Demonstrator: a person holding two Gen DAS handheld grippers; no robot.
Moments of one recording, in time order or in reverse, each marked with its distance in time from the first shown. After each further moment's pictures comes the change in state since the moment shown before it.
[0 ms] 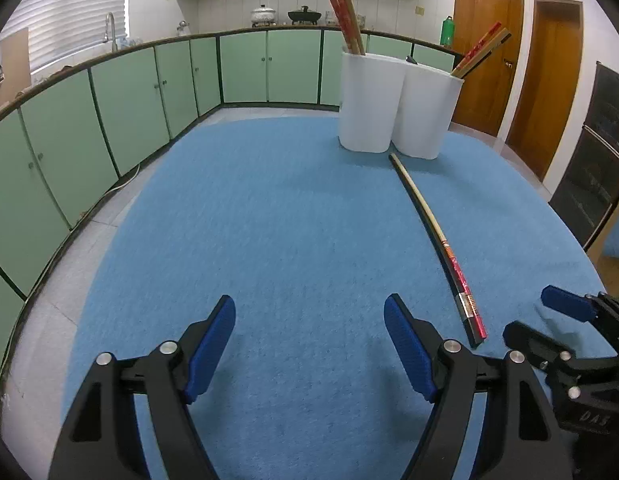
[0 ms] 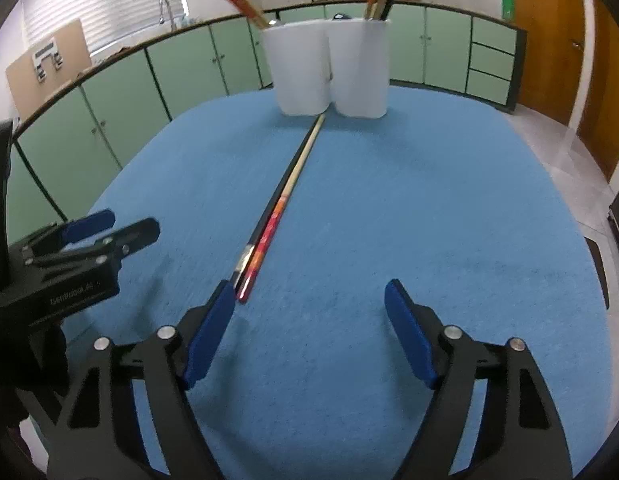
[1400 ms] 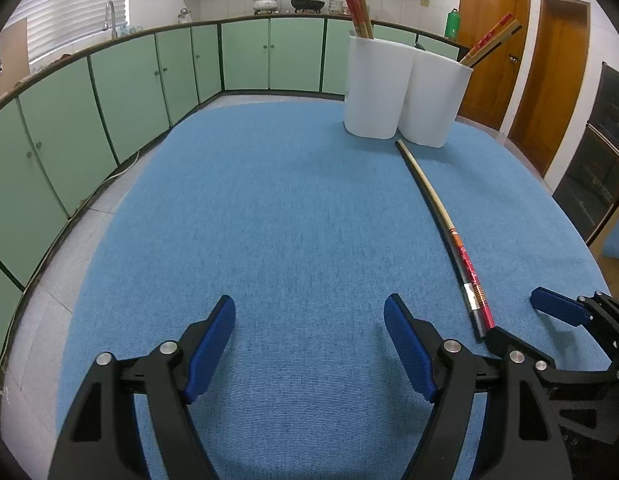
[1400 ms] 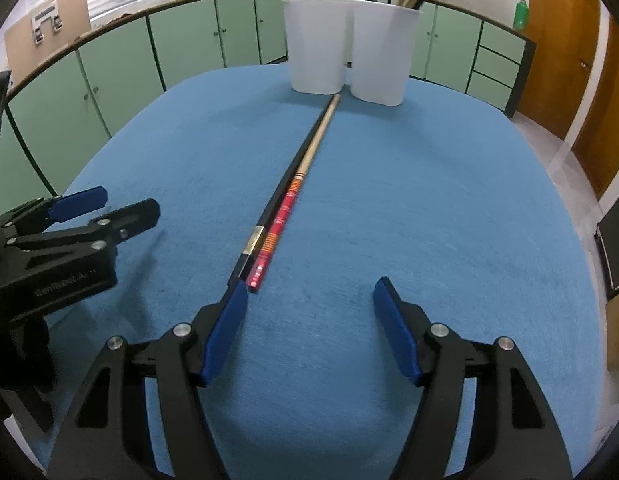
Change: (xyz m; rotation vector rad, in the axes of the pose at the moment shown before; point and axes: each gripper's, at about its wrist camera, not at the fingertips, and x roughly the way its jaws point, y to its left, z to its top) left arm 0.009 0.005 0.000 -0.017 0.044 -0.006; right arm 0.012 0.023 0.003 -0.082 0.059 -0.070
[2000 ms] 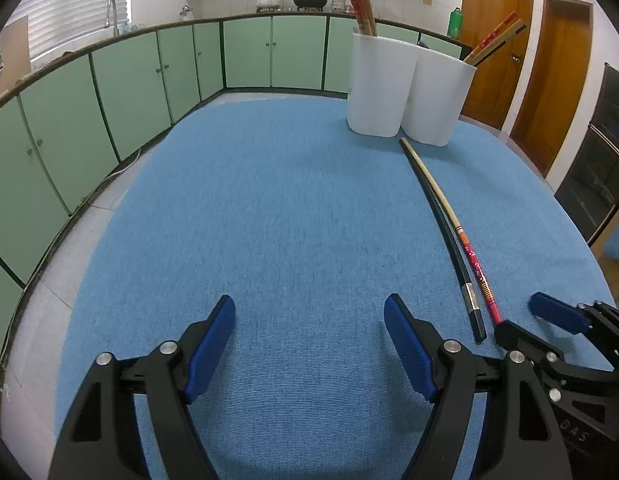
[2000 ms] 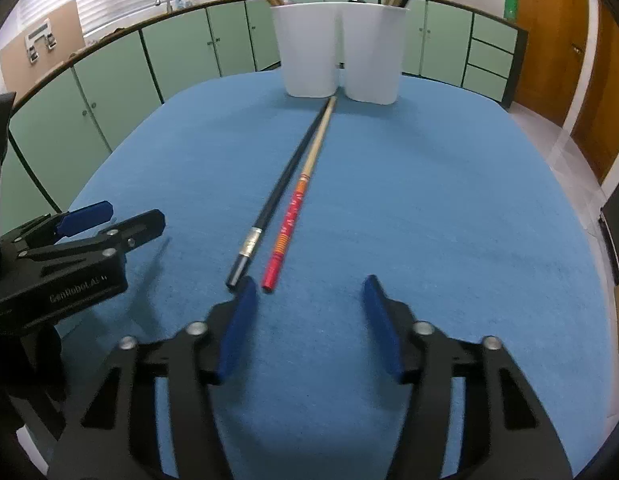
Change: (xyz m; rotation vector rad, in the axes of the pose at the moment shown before) left arm 0.001 0.001 0.000 -0.006 0.007 0.006; right arm -0.002 -0.003 -0.001 0.060 -0.017 0.023
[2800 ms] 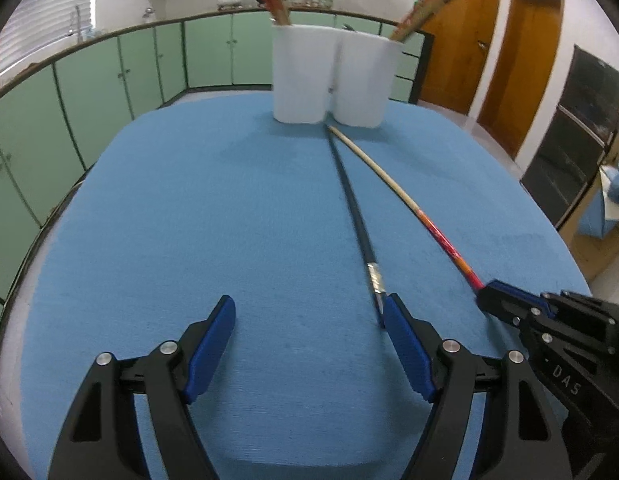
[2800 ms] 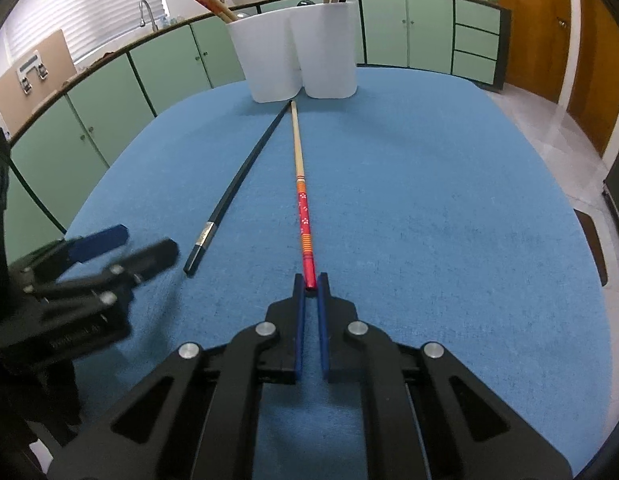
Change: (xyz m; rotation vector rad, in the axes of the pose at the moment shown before) left arm -0.005 -0.056 -0.011 0.079 0.024 -0.111; right arm -0.014 -0.052 -0.014 0.104 -0.013 0.054
